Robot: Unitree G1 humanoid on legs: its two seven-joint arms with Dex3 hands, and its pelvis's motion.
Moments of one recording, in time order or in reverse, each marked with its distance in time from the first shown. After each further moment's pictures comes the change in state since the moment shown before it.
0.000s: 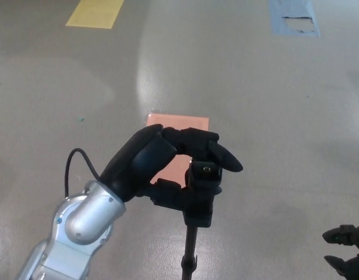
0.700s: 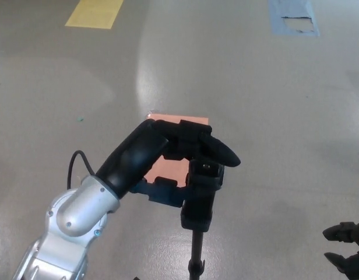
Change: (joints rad) left_arm 0.004 -0.005 0.020 -0.063 -0.177 0.188 -0.086; right_arm -0.014 0.000 -0.002 0.001 -0.002 0.016 0.001
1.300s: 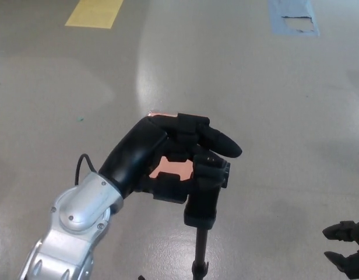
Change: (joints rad) left_arm -0.003 -0.066 0.037 -0.047 -0.088 0.188 -0.003; right_arm -0.003 0.000 0.001 0.000 0.000 0.001 0.000
